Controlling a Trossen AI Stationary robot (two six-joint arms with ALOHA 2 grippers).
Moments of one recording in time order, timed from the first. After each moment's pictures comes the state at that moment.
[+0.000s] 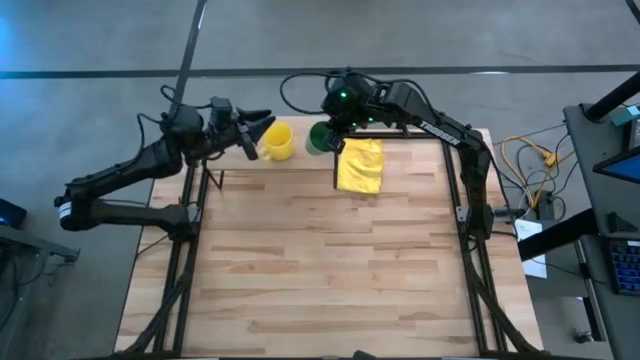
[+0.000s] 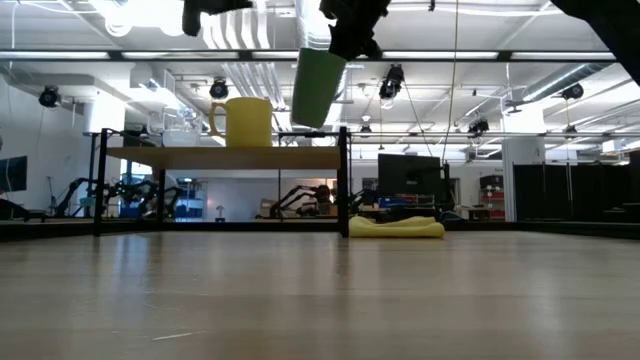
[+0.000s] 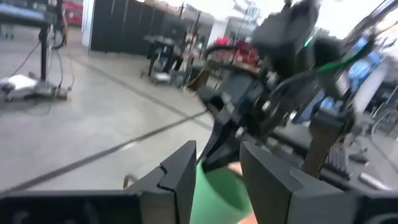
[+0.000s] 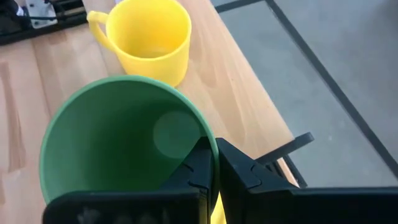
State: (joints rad) left arm 0.42 0.94 1.04 -0.04 -0.10 -0.28; right arm -0.39 1.99 2.30 -1.15 0.07 -0.03
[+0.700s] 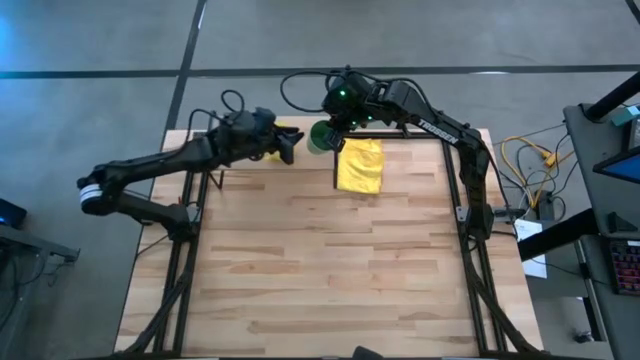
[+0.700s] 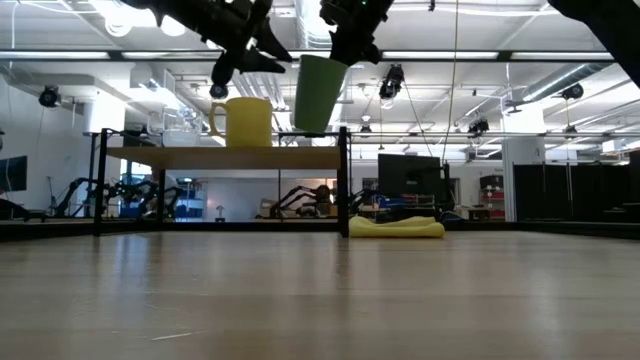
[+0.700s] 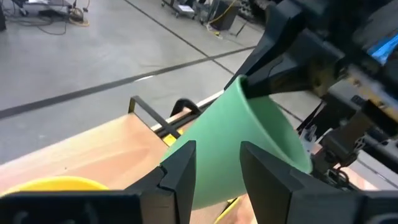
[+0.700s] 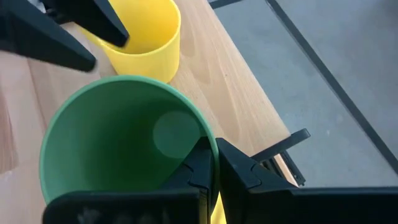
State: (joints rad) left arm 0.42 1.21 1.04 -0.06 -0.11 -0.41; right arm -0.40 1.99 2.29 -1.15 0.07 -0.03
